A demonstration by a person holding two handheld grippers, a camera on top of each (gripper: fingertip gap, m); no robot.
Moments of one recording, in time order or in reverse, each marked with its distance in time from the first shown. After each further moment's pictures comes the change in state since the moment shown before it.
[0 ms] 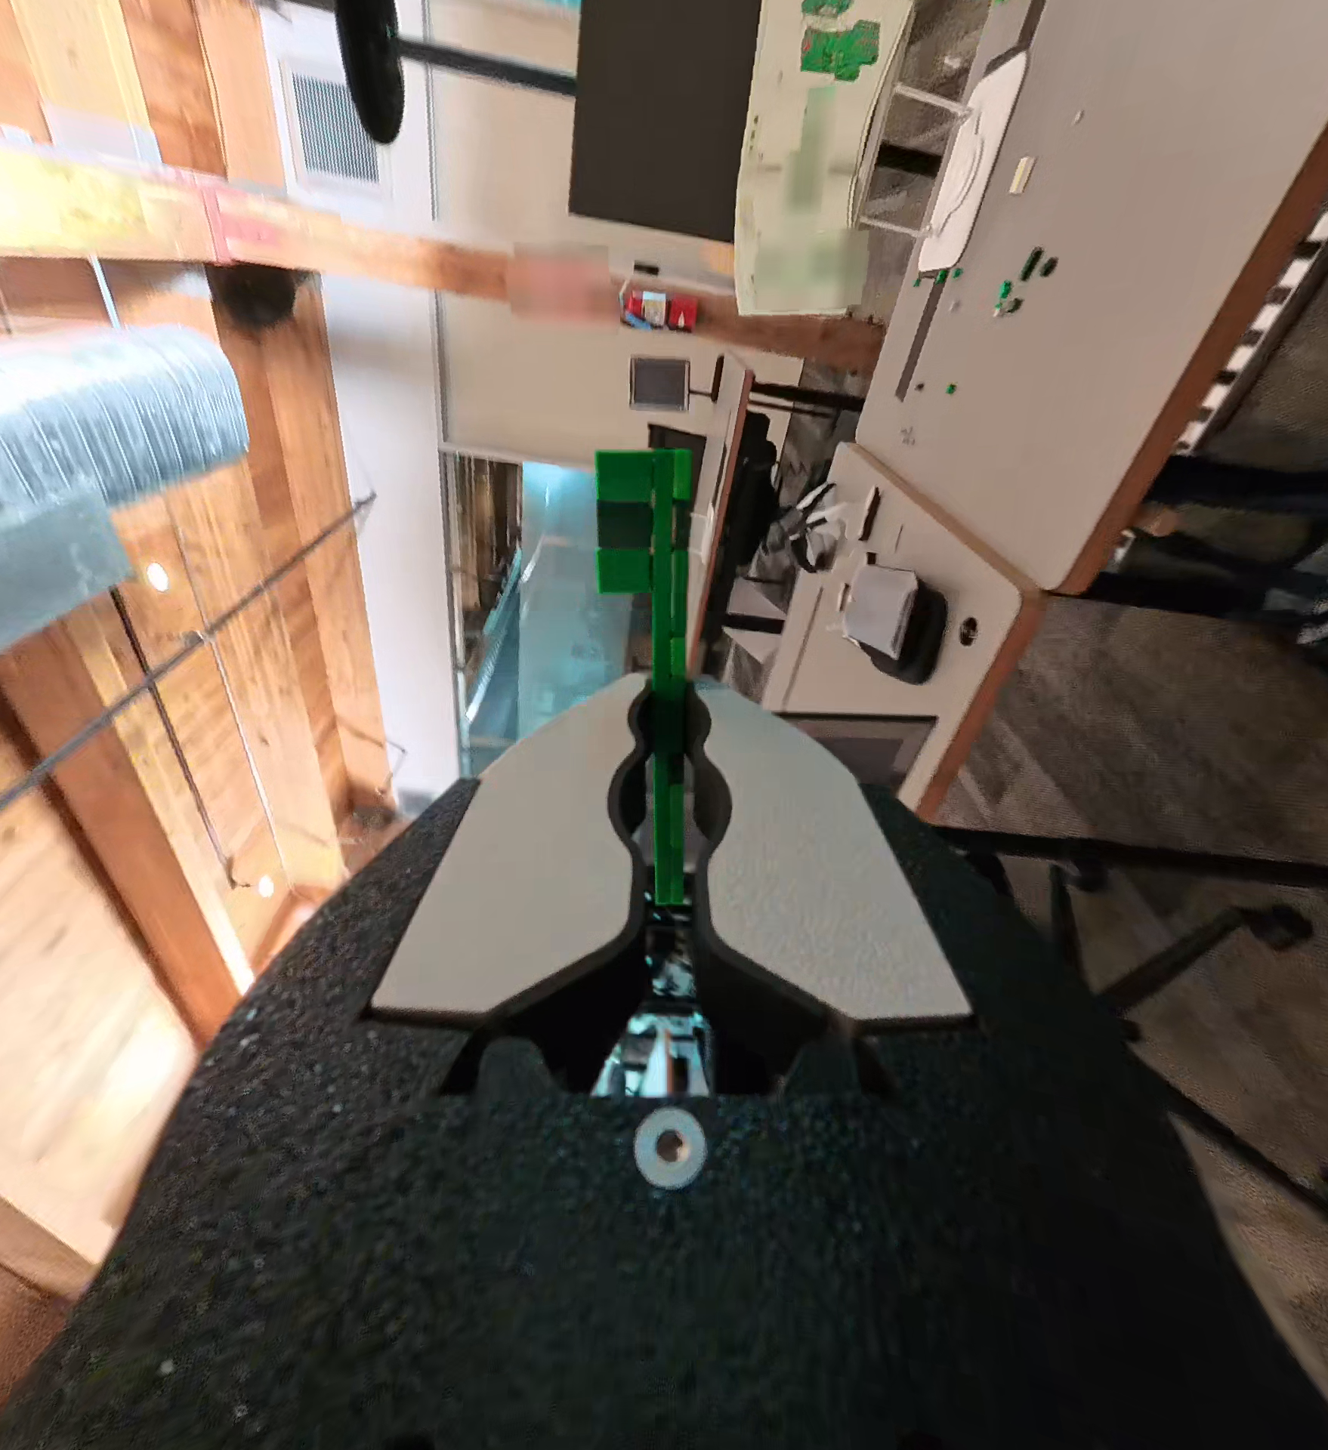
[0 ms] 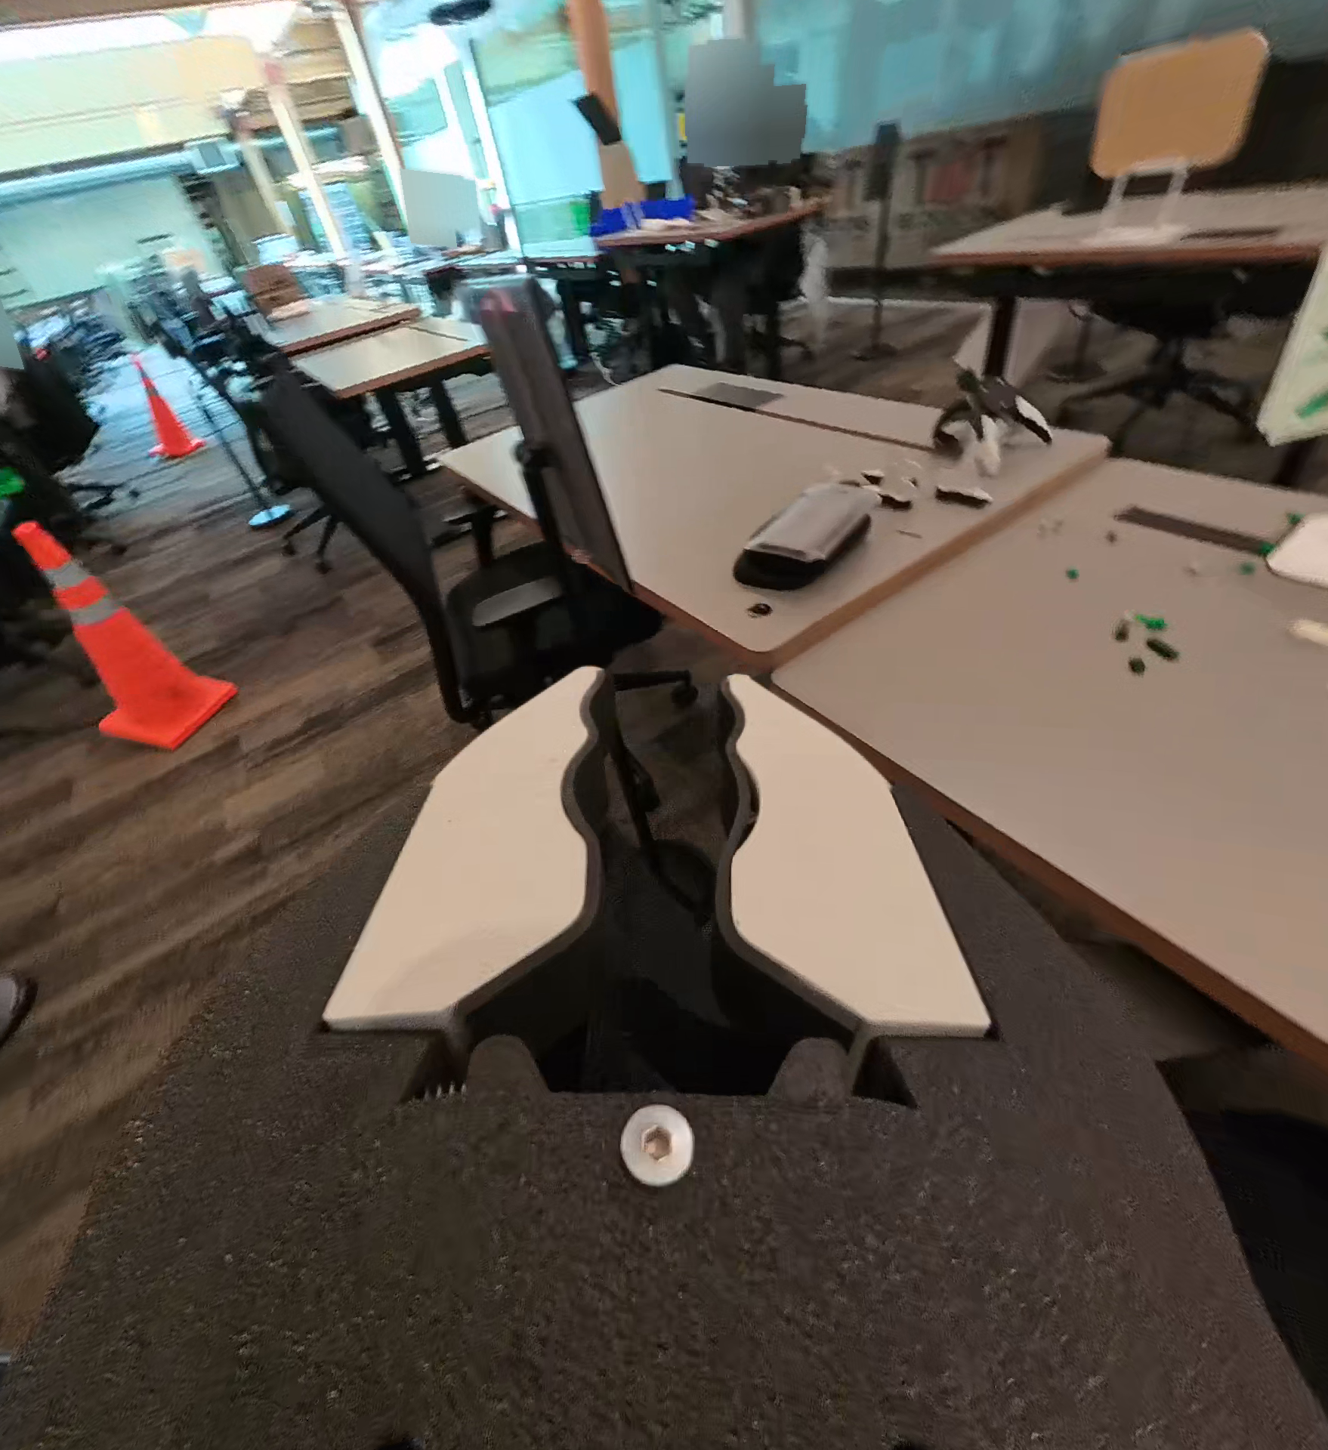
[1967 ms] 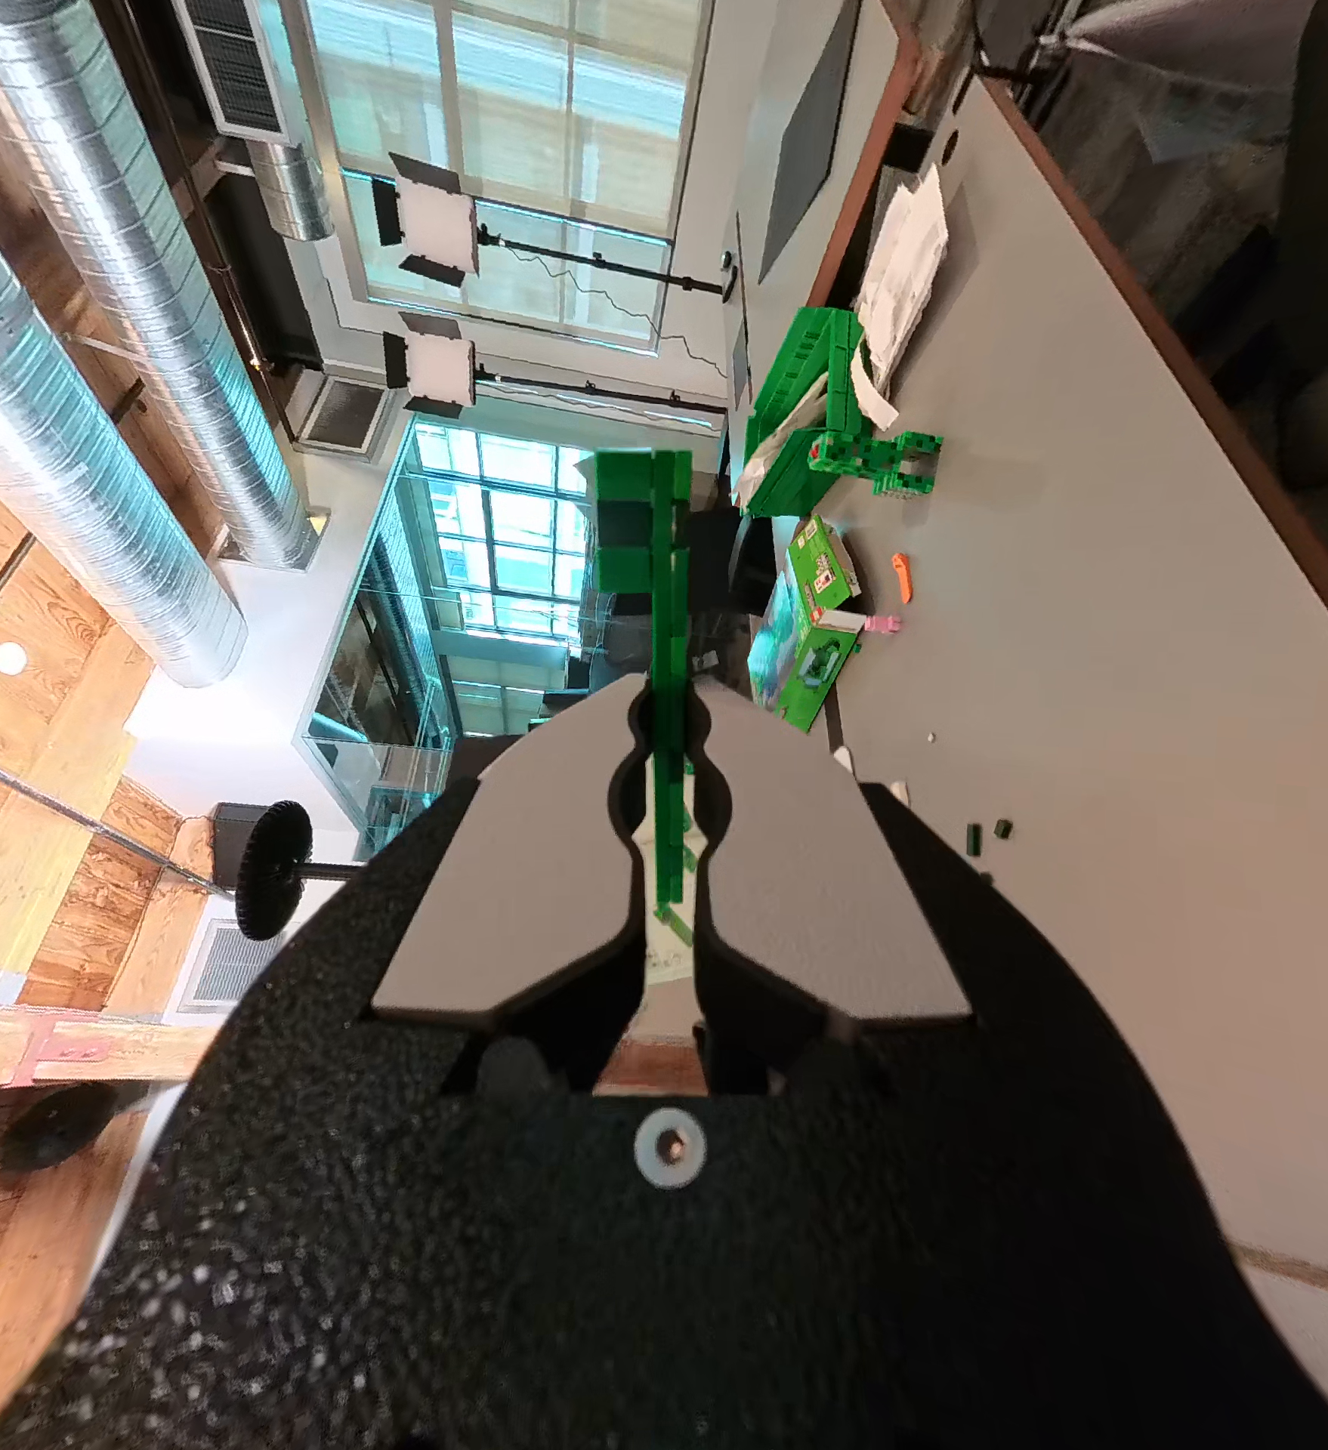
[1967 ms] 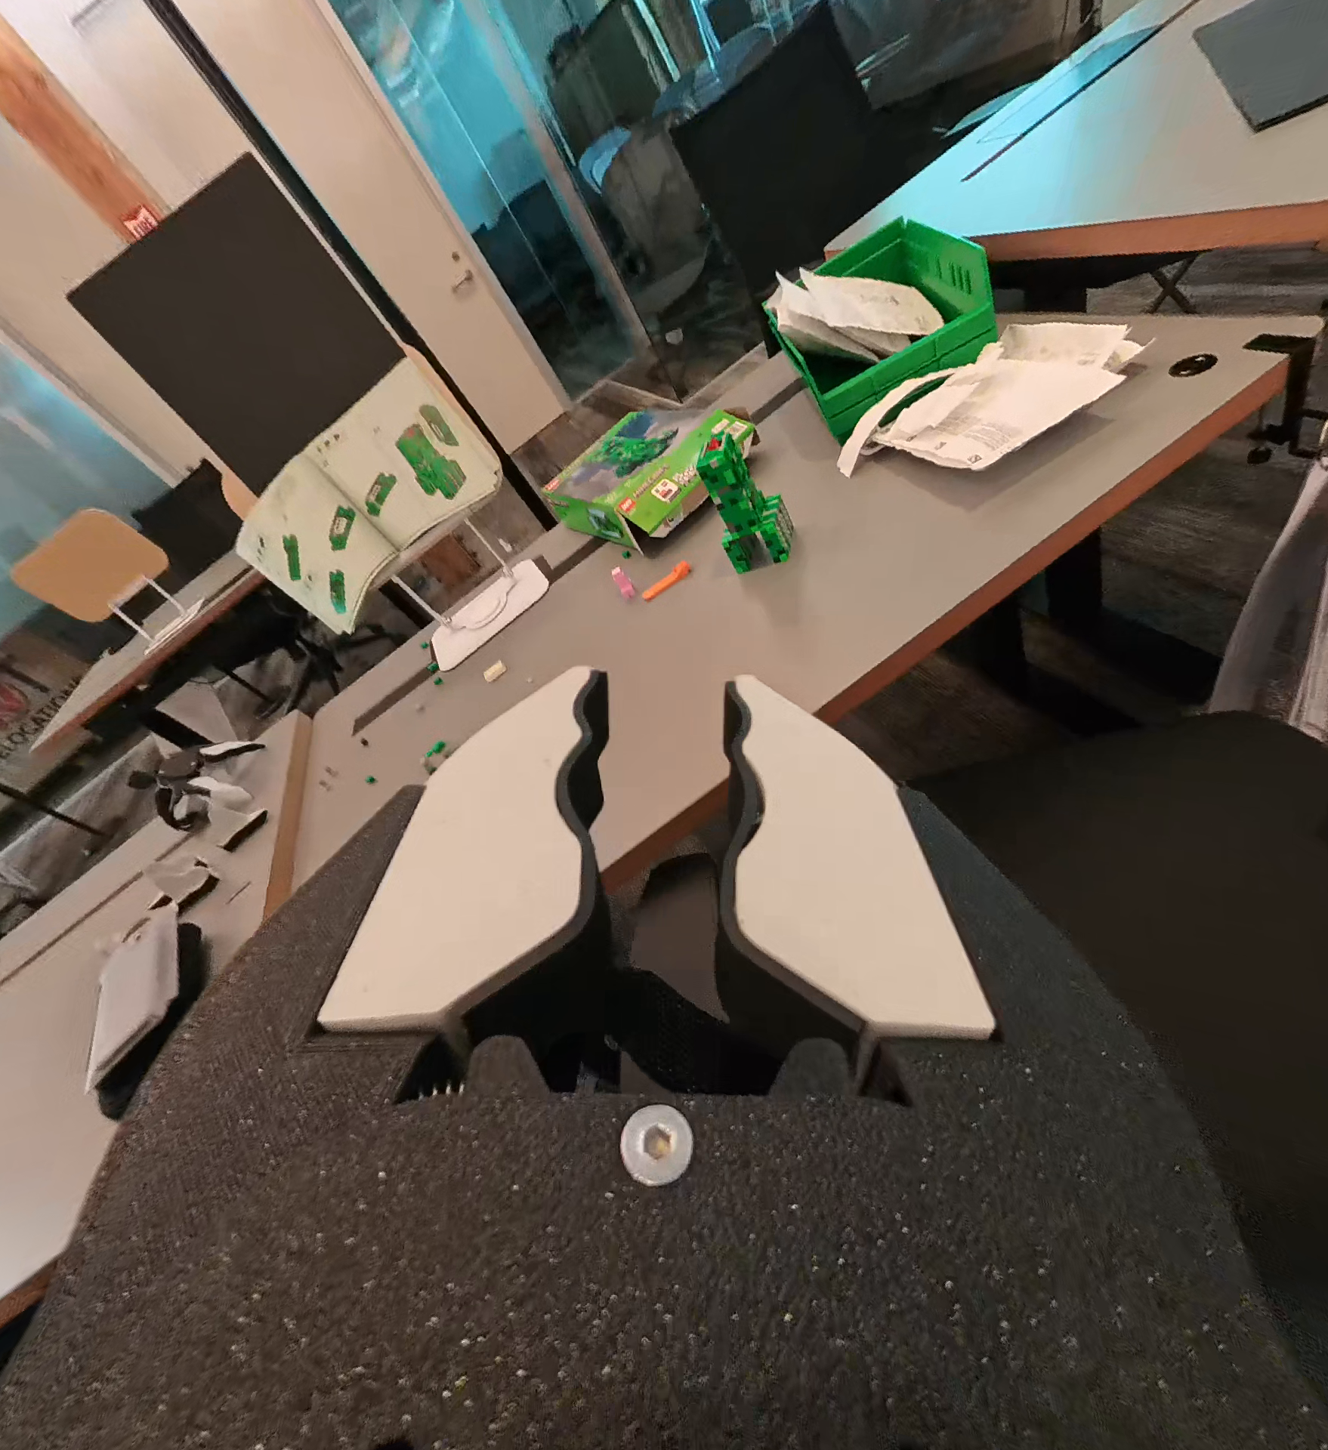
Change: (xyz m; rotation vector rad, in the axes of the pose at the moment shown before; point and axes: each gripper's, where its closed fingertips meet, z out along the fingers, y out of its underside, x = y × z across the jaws) left arm 0.058 -0.050 0.368 1.124 0.211 0.030; right arm 0.171 0.065 -0.133 0.404 1.230 0.538
